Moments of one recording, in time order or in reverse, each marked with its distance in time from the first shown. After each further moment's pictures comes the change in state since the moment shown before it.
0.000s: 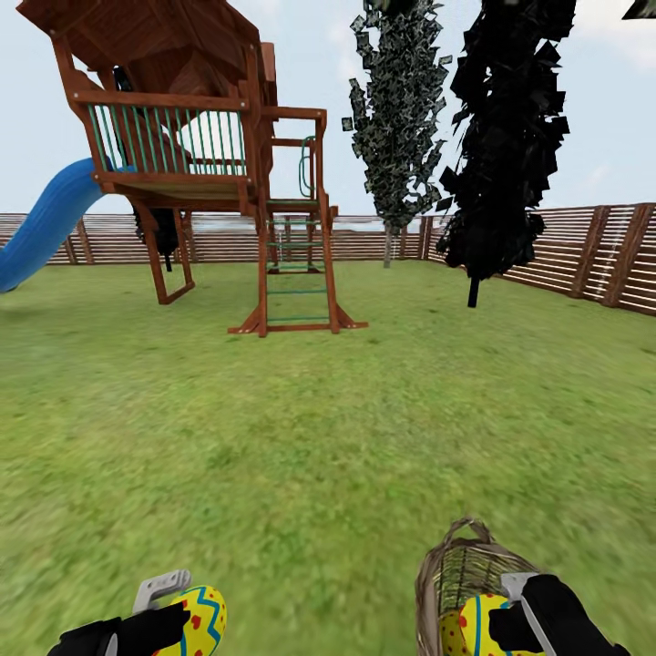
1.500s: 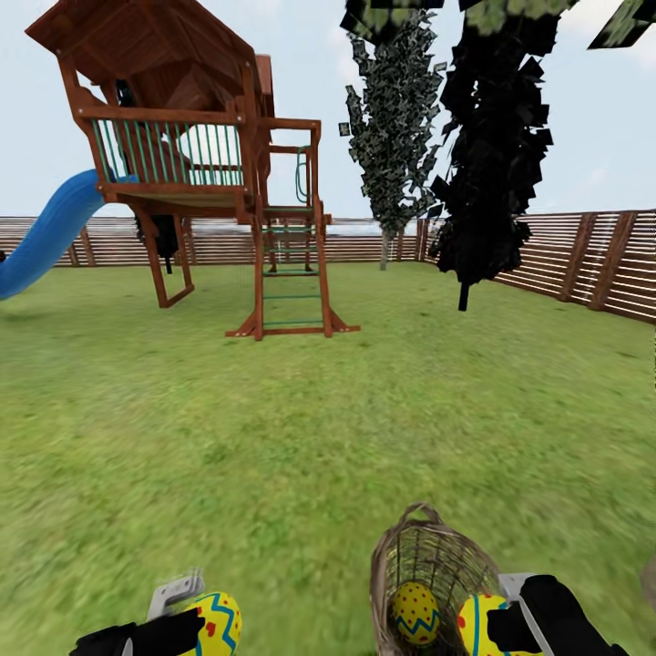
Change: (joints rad) left arm 0.000 -0.043 -0.004 0.029 -0.002 -0.006 0.001; right arm 0.000 0.005 0.005 0.000 0.002 0.002 0.000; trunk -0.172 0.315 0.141
